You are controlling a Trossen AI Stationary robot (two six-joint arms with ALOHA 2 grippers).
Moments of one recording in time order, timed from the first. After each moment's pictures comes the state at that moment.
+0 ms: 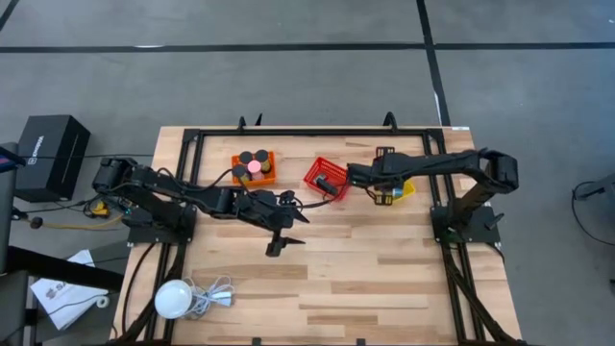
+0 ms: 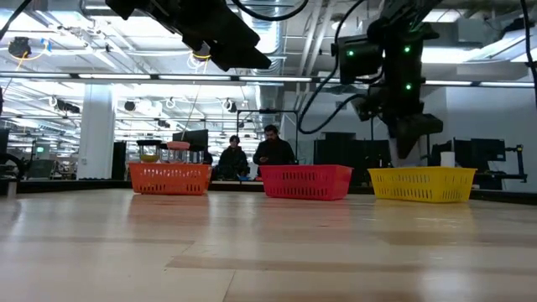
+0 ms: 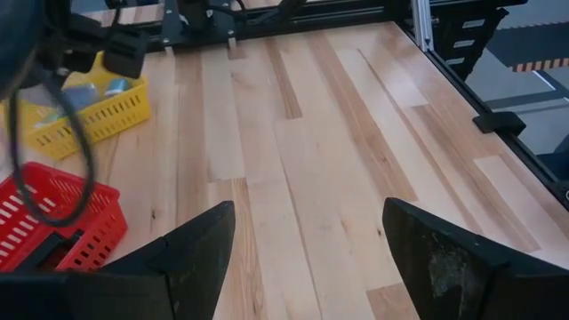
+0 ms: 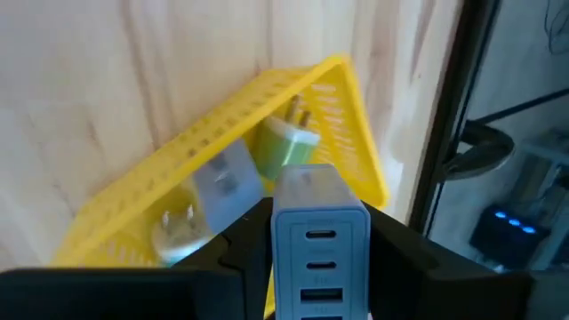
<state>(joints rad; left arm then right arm) -0.14 1.45 0.89 0.04 0.03 0.06 -0.22 1.59 1.04 -1.04 0.56 -0.16</state>
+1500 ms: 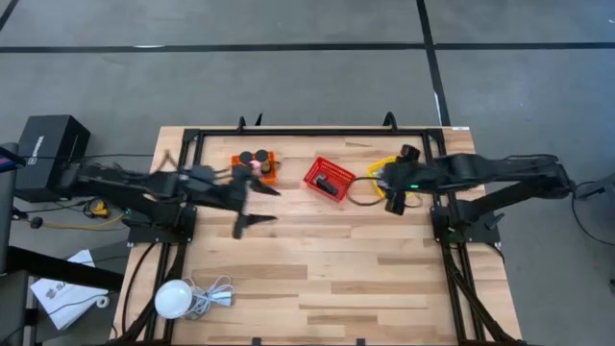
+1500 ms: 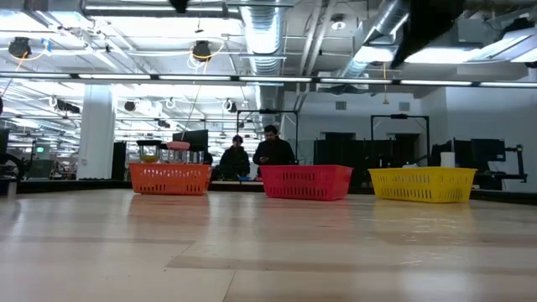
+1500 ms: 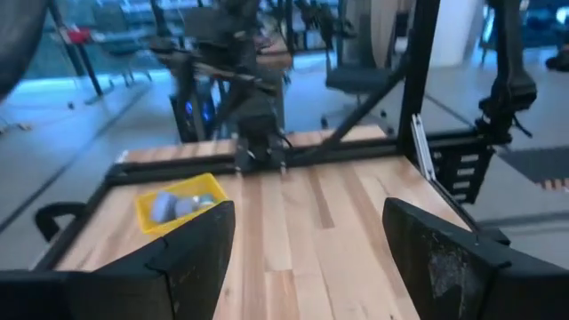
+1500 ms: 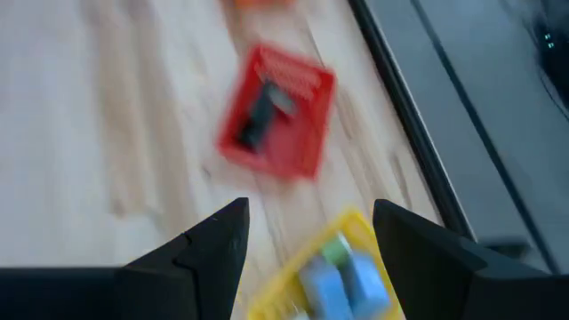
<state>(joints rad) -0.11 0.96 0.78 0.02 -0.06 0.07 0.06 1.05 1.08 -0.97 0.46 0.11</state>
